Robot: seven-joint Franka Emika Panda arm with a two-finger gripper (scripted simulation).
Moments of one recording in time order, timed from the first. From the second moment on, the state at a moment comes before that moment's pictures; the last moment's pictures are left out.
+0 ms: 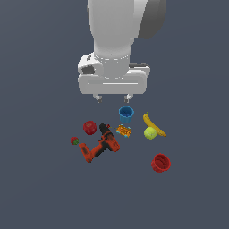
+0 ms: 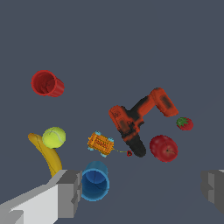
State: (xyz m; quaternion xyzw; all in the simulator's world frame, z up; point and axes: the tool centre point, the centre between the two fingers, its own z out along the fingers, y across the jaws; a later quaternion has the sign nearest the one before) arm 0.010 -0.005 0.321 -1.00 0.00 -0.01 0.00
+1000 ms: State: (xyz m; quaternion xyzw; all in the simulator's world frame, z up) arm 0.020 0.032 0.321 -1.00 -0.02 -0.02 0.02
